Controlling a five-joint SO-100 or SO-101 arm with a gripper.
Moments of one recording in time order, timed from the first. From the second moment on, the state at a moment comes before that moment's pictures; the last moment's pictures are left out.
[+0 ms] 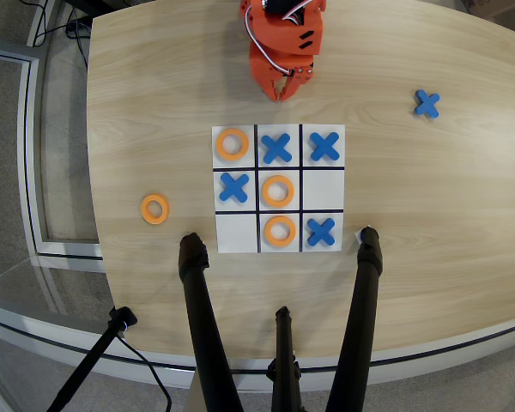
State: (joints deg) arm -0.4 192.7 180.4 77.0 -88.9
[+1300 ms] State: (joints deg) arm 13.6 140.4 133.0 68.0 -89.5
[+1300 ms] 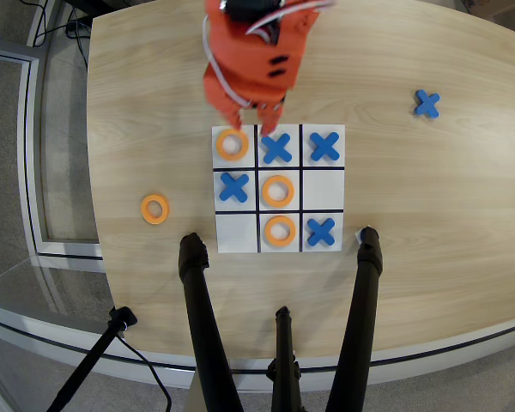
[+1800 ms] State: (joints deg) arm 25.0 95.4 100.1 51.2 -89.5
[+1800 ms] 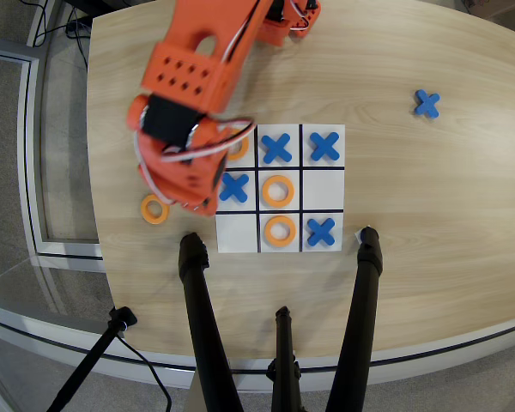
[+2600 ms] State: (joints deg) arm 30.2 62.1 71.1 51.2 -92.8
